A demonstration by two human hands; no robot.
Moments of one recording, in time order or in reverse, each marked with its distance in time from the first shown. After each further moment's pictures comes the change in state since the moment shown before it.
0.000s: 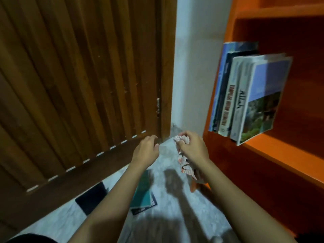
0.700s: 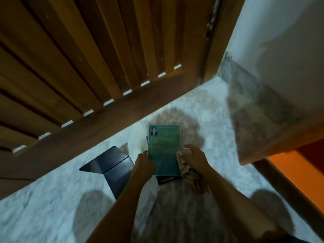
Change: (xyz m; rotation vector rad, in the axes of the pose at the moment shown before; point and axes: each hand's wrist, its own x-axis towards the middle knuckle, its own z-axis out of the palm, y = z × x) left_hand -0.028 -0.269 0.193 -0.082 -0.424 -0.720; right_hand -0.019 0.177 0.296 0.063 -0.693 0.572
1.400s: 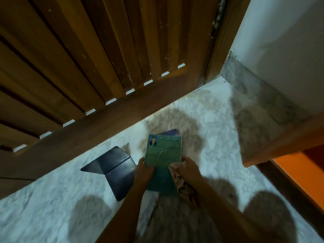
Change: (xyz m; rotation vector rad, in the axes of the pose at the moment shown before) left_hand -0.003 -0.019 0.015 -0.531 0.018 -0.233; right_hand -0.017 0.005 0.044 0.111 -0.037 0.075
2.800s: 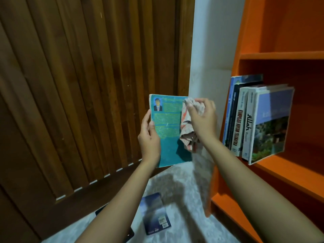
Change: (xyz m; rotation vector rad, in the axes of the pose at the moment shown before) left_hand -0.384 0.242 -0.091 -0.683 0.221 1.306; right_hand -0.354 -0.256 -0.231 0.318 0.892 -1.103
